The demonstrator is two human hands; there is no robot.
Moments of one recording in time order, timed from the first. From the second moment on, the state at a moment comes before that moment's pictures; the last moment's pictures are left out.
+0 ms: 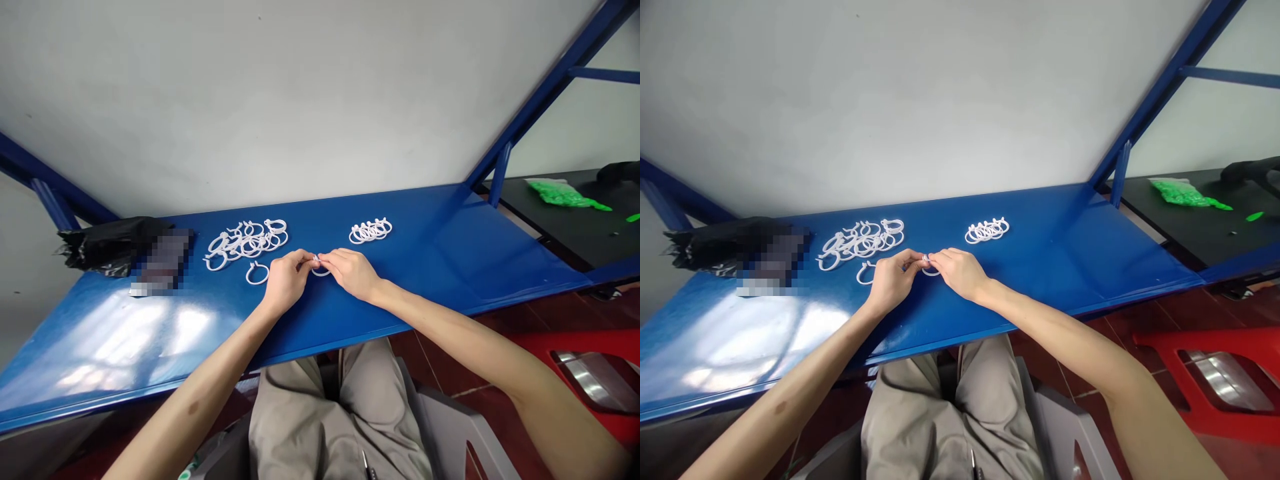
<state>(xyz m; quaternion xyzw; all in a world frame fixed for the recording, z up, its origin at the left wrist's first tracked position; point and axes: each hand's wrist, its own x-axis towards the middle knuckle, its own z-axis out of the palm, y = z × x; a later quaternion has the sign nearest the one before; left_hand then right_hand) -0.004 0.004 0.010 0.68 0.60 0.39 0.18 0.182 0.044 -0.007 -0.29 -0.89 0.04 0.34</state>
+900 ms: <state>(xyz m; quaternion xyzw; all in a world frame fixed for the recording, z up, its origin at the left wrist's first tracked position) -0.002 0.006 0.011 0.70 0.58 0.36 0.19 0.179 0.043 -0.004 -0.28 -0.91 -0.08 0.28</state>
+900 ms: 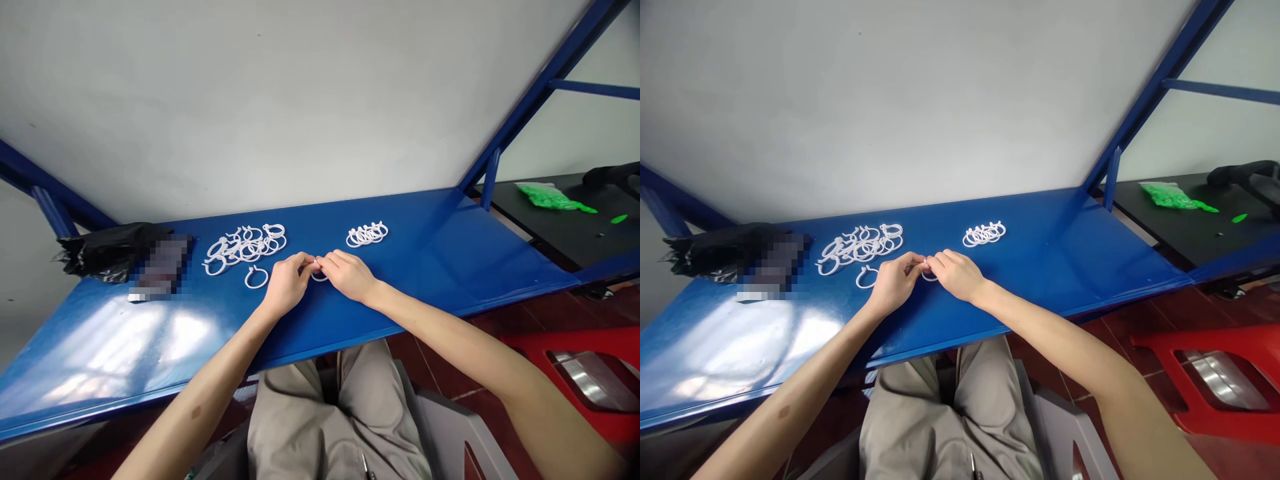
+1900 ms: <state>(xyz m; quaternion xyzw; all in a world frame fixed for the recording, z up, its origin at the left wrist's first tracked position) -0.016 -0.005 0.017 0.75 0.62 0.21 -0.07 0.230 0.102 0.017 -0.55 -0.75 0.00 0.37</state>
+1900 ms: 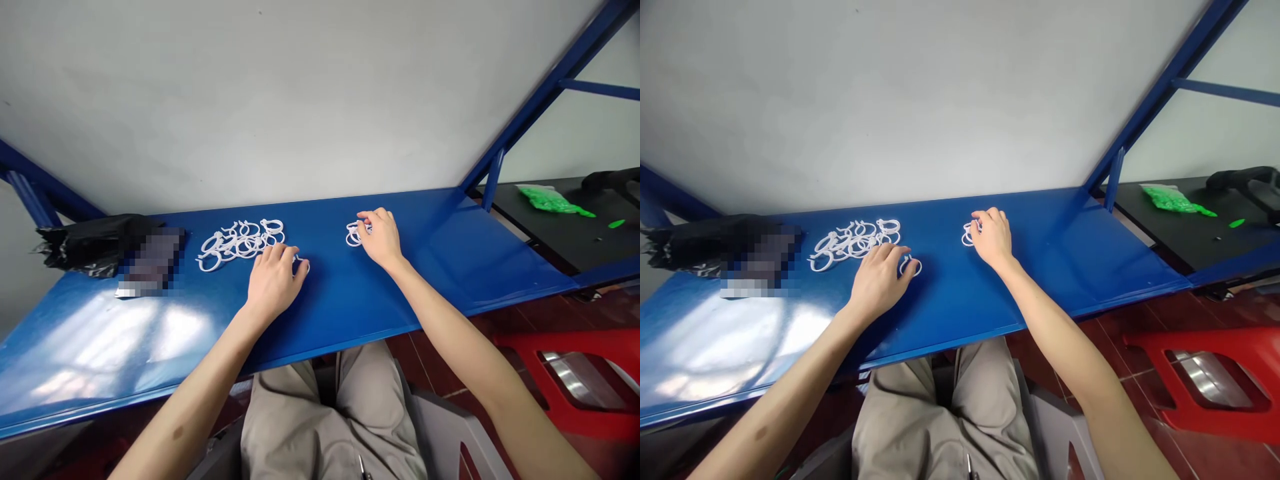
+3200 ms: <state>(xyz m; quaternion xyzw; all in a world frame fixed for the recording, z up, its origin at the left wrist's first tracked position) -0.009 -0.003 0.006 0.67 0.57 0.45 0.15 0.177 0.041 -0.008 -0.27 -0.92 -0.02 0.27</state>
